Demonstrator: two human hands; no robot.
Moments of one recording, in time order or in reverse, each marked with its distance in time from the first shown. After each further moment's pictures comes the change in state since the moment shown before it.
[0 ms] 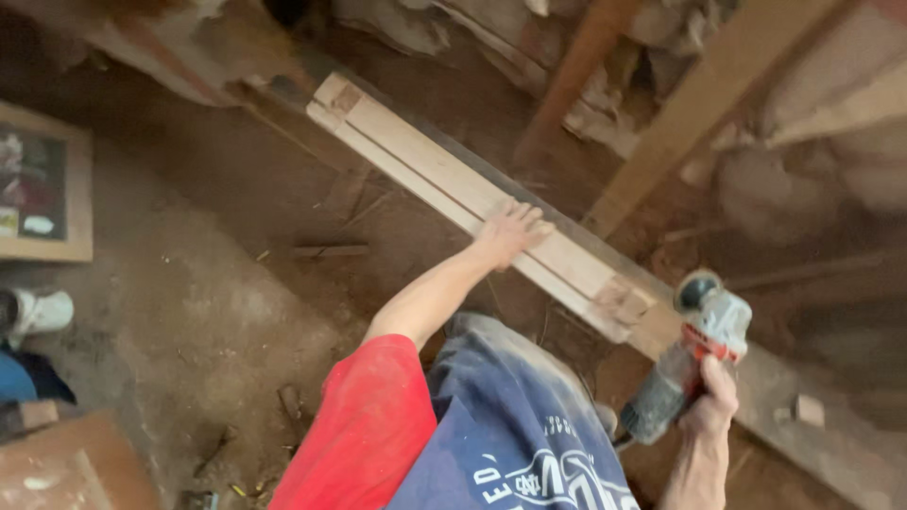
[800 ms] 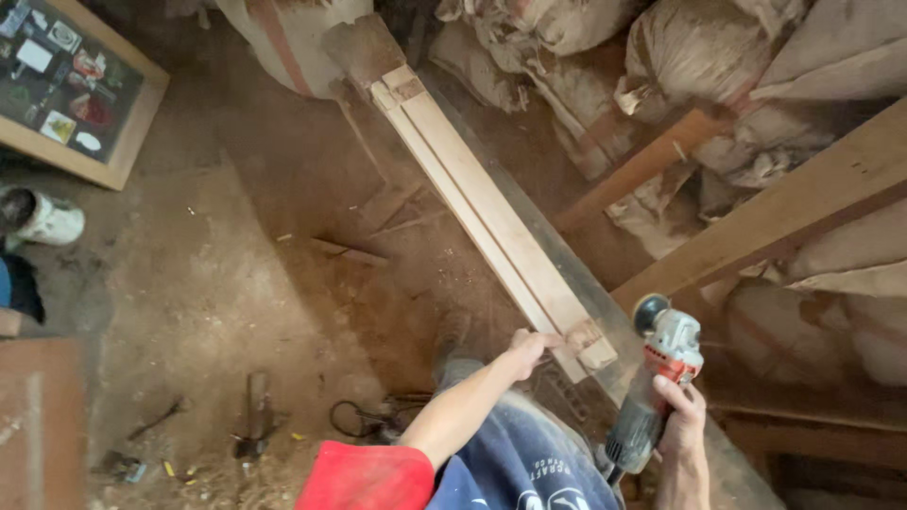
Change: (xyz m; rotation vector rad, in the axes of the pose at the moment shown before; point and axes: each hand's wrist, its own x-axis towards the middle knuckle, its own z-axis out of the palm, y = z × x) left_hand -0.019 0.113 0.104 -2.455 0.366 -0.969; right_hand 0.094 0.019 0.080 -0.275 -0.132 0.219
